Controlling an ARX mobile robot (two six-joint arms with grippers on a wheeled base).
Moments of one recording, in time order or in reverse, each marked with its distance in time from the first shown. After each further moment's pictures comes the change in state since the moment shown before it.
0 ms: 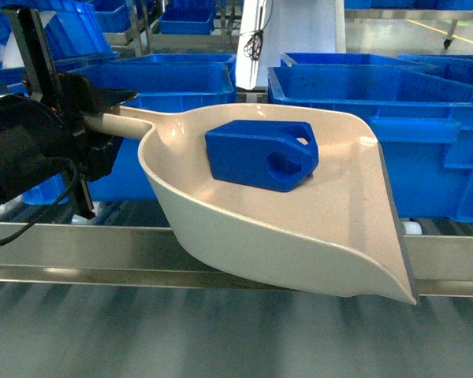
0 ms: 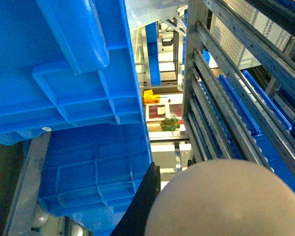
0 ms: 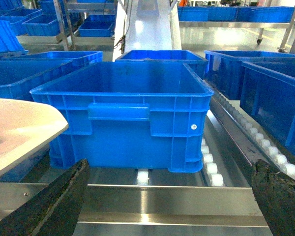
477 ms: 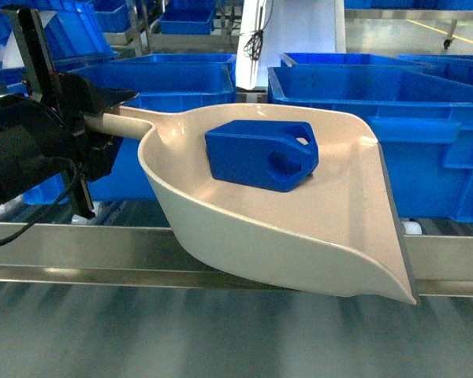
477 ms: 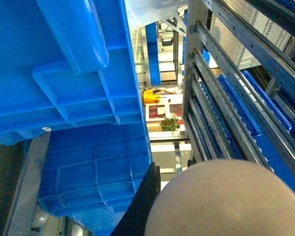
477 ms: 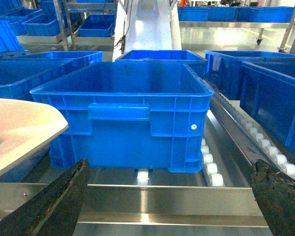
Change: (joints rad) left arm 0.000 0.000 0.000 0.000 0.000 0.000; right arm 0.000 0.000 0.000 0.000 0.000 0.000
